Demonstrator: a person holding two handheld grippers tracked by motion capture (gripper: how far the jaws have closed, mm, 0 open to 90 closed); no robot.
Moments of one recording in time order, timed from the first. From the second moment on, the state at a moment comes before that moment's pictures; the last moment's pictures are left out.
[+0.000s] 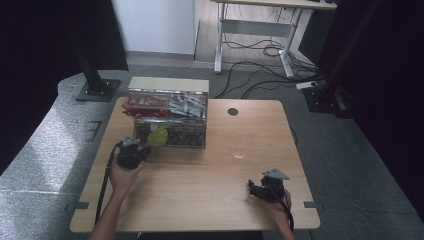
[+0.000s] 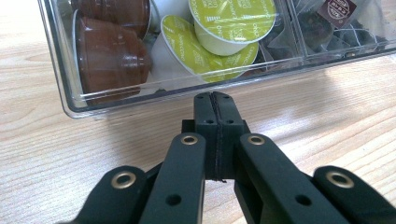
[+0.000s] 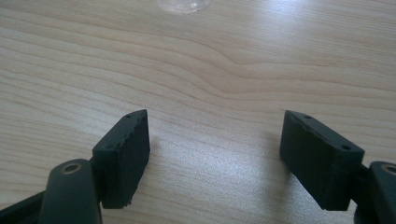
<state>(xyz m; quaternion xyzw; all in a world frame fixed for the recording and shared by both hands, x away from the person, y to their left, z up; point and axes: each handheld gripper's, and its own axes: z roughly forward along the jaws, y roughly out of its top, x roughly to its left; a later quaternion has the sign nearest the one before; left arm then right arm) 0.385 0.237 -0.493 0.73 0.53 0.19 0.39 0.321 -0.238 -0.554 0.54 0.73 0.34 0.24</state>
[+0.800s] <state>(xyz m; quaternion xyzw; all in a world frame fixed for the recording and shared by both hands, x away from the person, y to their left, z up) 0.390 0.237 -0.462 0.72 0.52 0.20 0.40 0.320 -0.237 -0.554 0.54 0.73 0.33 0.25</state>
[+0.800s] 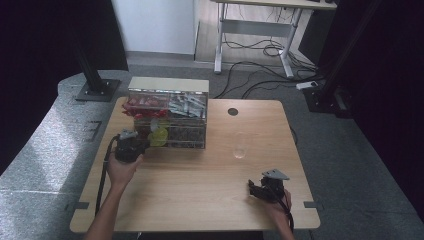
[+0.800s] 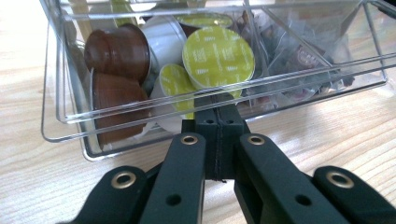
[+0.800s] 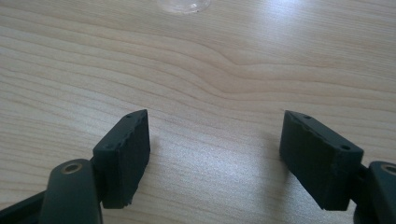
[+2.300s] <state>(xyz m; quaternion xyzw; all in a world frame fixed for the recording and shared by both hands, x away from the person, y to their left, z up) 0.414 0.235 -0.427 0.72 0.52 0.19 0.42 0.338 -0.169 -0.507 0.47 0.74 0.42 0.24</state>
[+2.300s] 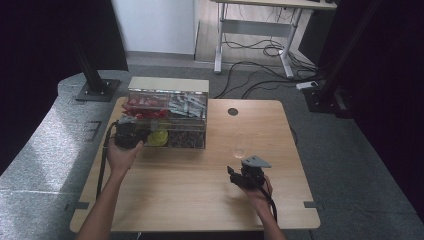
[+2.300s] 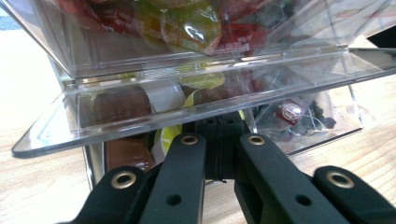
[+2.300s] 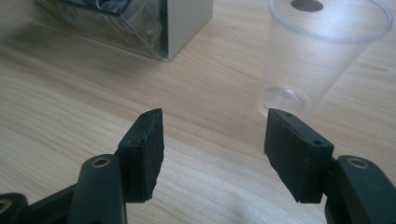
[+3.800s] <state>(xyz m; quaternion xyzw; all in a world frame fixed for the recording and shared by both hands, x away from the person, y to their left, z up) 0.419 0.235 -0.419 0.72 0.52 0.20 0.41 0.376 -0.094 -0.476 0.42 0.75 0.47 0.21</state>
